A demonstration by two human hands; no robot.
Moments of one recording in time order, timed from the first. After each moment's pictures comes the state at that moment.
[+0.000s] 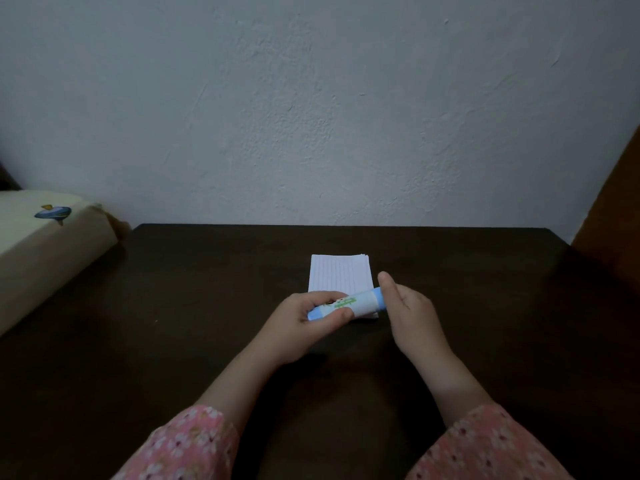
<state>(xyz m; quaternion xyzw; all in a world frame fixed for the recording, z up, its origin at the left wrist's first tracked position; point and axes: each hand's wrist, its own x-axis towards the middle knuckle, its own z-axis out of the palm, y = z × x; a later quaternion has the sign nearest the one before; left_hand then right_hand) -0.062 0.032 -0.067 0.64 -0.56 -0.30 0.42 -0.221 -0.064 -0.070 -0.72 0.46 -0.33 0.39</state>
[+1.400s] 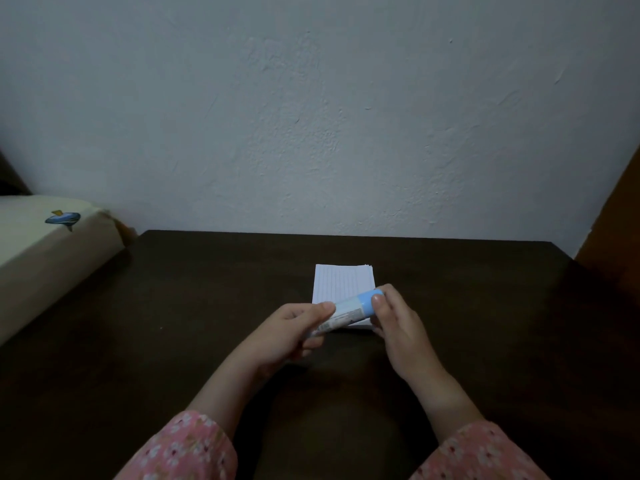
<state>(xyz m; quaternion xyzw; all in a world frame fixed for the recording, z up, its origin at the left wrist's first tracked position) -0.048 0.036 -0.064 0.56 -0.45 -0.50 0.48 -0.216 -0.057 -0.084 -0.74 0.32 -0.34 0.48</state>
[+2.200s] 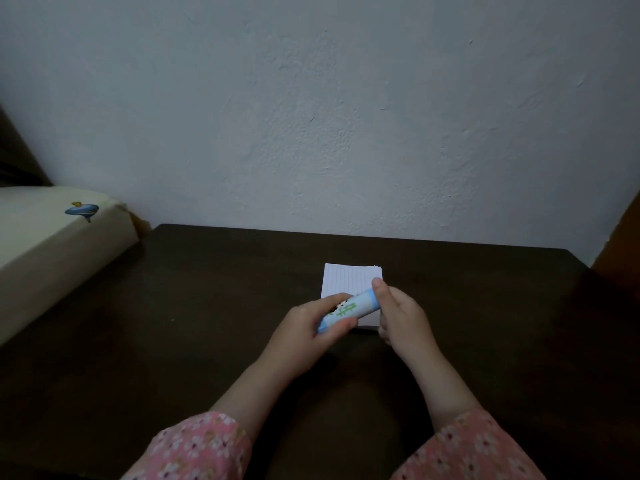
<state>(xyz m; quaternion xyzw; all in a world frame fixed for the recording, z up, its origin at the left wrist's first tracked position) -0.056 0.030 -0.083 0.67 -0.59 -0.19 0.41 -0.193 -0.076 -0.080 -0.68 0.42 -0.32 0.51</state>
